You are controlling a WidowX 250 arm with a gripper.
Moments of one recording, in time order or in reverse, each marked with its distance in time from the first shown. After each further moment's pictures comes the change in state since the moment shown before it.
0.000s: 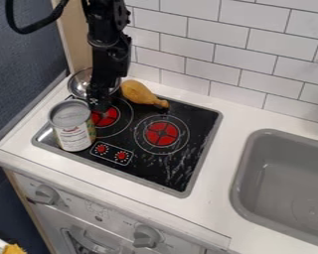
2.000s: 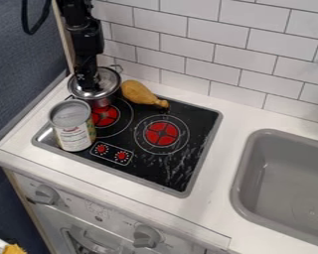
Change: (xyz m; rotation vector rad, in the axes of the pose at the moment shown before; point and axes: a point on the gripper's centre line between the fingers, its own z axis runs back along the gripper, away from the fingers) arm -0.055 0.086 -0.059 -0.073 -0.137 0.164
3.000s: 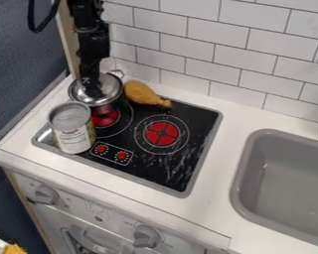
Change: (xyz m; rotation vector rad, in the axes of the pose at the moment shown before) arm 0.014 -0.016 0.014 -0.009 0.080 0.014
